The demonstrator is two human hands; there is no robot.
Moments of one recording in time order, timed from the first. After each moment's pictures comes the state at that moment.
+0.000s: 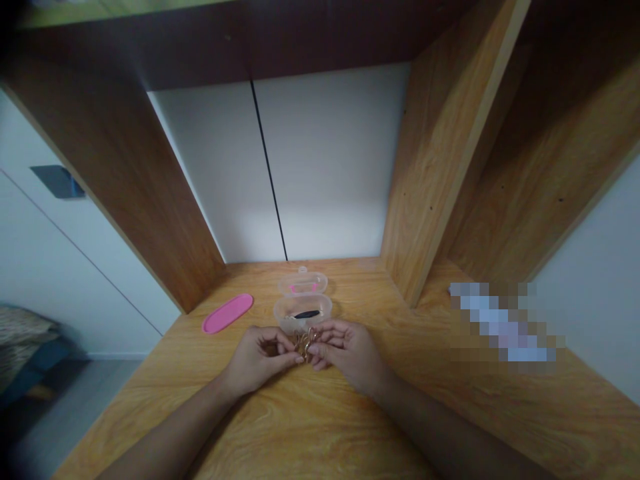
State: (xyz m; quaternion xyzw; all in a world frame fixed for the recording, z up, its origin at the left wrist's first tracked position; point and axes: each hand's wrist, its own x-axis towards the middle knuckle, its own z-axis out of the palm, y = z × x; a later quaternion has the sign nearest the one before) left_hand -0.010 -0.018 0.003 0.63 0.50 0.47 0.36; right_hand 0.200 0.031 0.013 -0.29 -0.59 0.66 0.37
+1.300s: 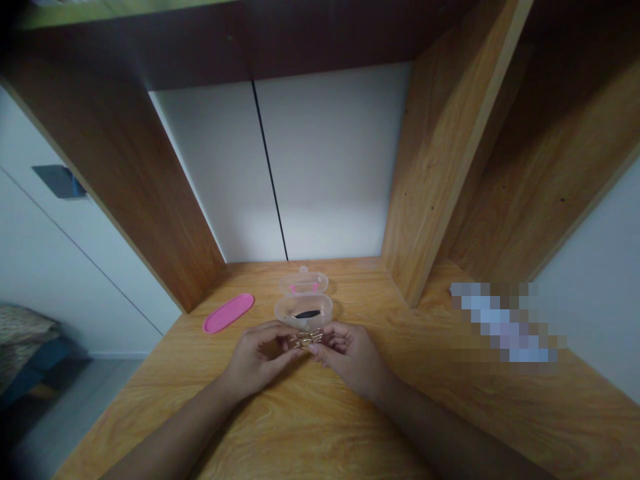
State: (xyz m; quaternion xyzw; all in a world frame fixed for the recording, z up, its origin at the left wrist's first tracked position) left_hand -0.007 -0.024 0.024 0.74 0.45 0.47 0.19; right_hand 0.201 0.029 0.010 -0.30 -0.65 0.58 0.38
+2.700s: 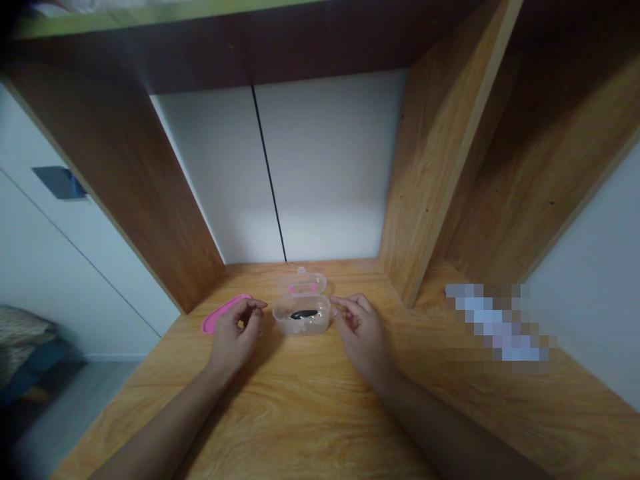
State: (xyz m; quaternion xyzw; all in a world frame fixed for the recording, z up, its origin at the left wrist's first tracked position) left_hand -0.039 -0.012 0.029 0.61 0.62 0.50 0.04; right_hand 0.211 0.052 0.019 -0.40 -0.71 0.29 0.51
